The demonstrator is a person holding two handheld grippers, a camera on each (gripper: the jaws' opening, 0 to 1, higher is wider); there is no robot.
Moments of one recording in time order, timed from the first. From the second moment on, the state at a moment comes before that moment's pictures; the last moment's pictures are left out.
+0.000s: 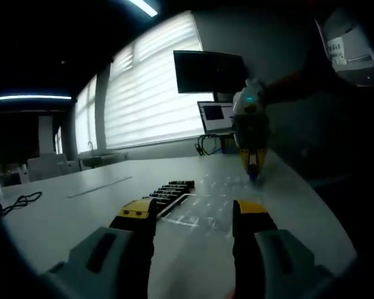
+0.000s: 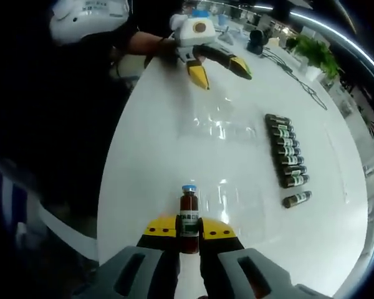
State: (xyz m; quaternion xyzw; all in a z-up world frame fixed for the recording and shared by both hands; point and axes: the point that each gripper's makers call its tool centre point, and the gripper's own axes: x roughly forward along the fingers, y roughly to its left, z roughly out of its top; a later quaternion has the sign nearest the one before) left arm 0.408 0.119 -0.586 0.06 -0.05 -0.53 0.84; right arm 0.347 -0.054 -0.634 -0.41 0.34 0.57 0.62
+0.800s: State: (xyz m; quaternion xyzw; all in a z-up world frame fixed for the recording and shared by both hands) left arm 0.408 0.119 -0.586 0.06 -0.05 -0.54 0.84; right arm 0.353 -0.056 -0.618 -0.33 0.38 0.53 0.68
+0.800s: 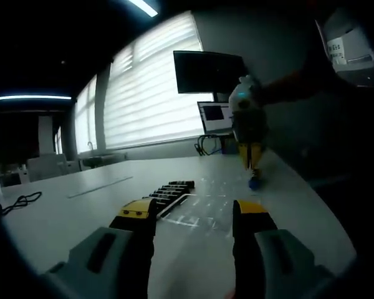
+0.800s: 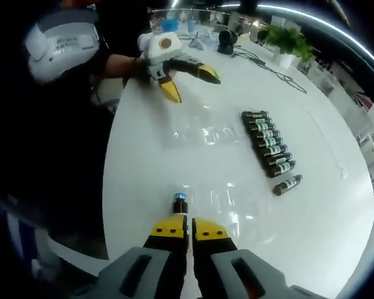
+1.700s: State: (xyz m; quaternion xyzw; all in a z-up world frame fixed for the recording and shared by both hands) left arm 0.408 0.119 -0.586 0.06 -0.05 -0.54 0.84; right arm 0.346 -0.059 -0.634 -0.33 0.40 0.54 0.67
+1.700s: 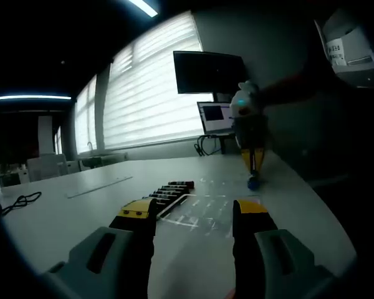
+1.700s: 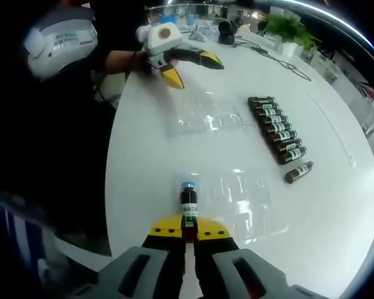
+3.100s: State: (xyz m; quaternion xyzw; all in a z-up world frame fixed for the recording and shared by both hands) left arm 0.408 0.119 -0.586 0.06 -0.05 -0.54 0.84; right arm 0.387 -0.065 -0.622 -0.35 0.37 0.49 0.71
